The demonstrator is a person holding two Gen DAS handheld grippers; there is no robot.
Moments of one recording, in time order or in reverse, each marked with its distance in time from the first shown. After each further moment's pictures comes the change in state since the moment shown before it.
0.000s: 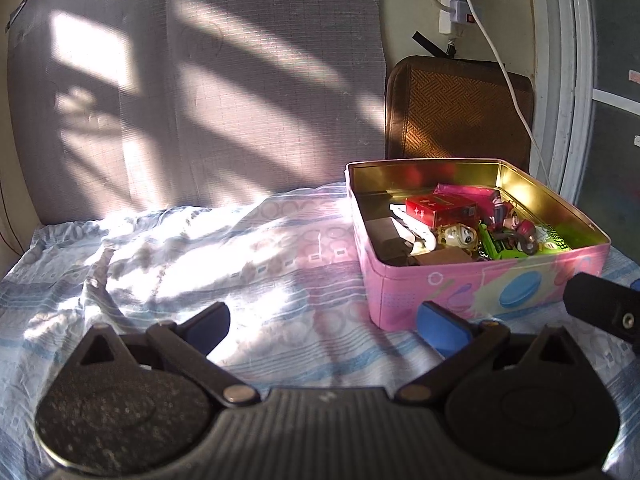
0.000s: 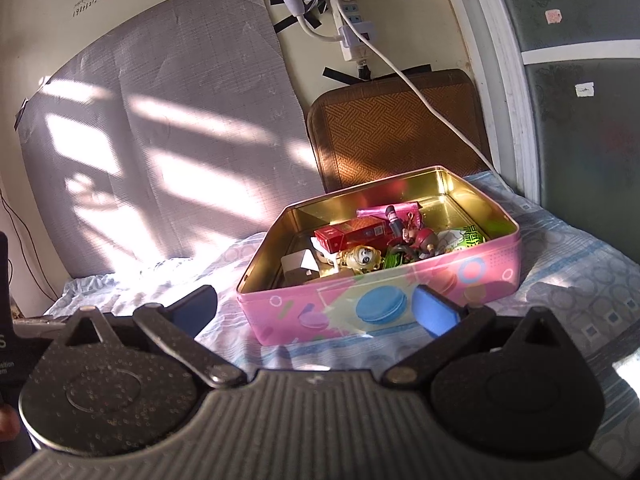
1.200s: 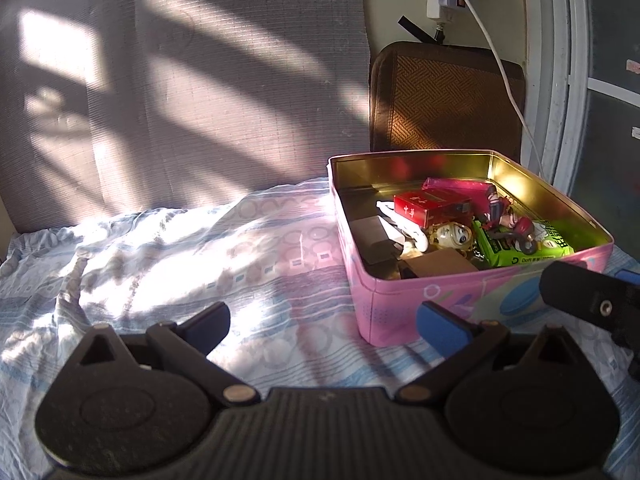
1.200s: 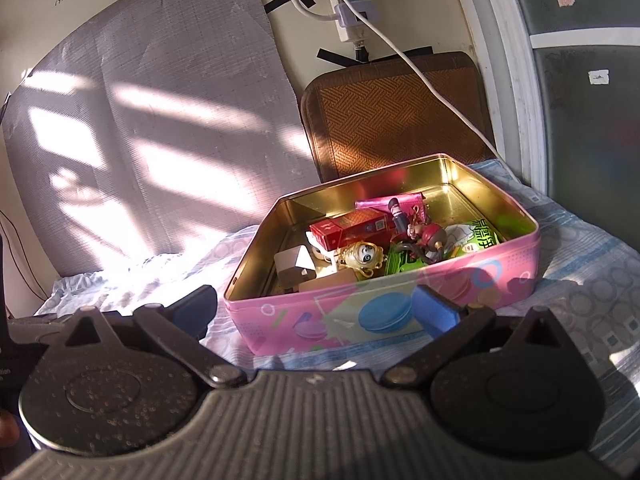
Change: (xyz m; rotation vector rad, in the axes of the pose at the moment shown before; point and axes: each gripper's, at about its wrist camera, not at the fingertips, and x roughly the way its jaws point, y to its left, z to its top) left arm 0.029 -0.007 0.014 0.026 0.031 -0.044; right arm 0.028 0.001 0.011 0.013 0.030 -0.014
